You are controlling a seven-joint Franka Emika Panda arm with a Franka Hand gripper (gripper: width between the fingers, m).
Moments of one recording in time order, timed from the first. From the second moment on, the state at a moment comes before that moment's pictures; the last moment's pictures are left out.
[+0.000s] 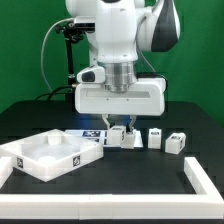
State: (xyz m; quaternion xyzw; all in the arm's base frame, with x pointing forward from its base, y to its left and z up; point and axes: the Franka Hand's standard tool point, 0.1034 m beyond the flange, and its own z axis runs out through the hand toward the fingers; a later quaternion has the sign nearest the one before) arm 0.400 0.019 0.043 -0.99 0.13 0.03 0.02
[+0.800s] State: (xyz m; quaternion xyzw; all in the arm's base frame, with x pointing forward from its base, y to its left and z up) arm 0.393 -0.013 0.045 -1.00 -0.04 0.03 0.04
